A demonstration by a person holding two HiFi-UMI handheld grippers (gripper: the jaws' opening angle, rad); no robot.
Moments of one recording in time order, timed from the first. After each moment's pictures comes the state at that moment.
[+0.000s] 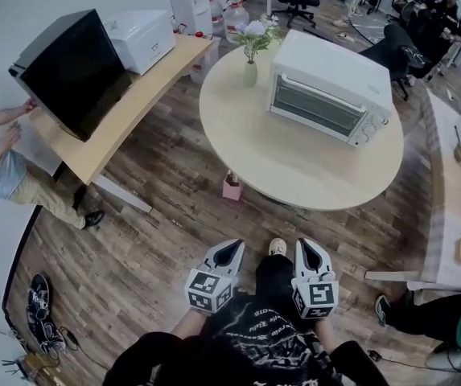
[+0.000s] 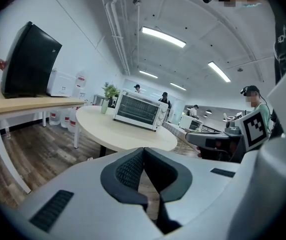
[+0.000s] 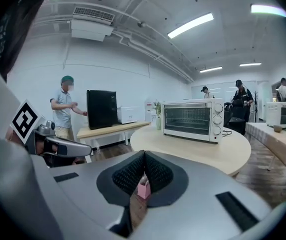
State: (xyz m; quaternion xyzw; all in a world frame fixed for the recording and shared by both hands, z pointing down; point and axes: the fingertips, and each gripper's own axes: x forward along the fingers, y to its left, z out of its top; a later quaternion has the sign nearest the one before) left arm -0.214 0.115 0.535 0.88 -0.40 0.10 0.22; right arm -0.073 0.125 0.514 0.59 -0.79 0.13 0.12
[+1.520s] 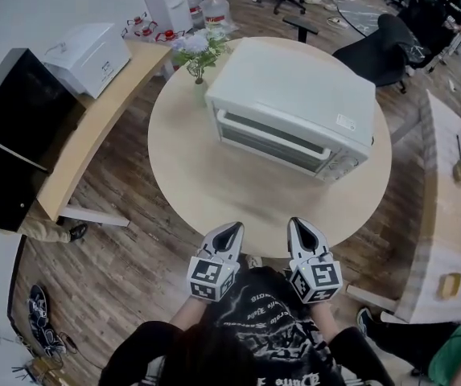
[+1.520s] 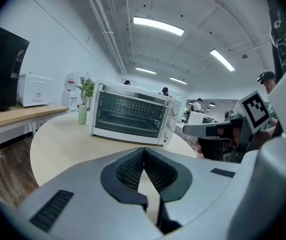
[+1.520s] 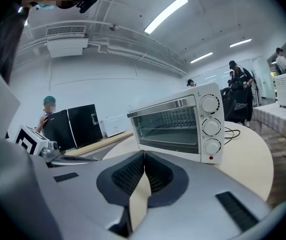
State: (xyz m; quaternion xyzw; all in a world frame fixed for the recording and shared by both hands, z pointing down) left arm 0.021 -0.143 0.528 0.88 -0.42 0.12 0.18; right arm 0.142 -0.141 0.502 0.57 -0.80 0.19 0.04
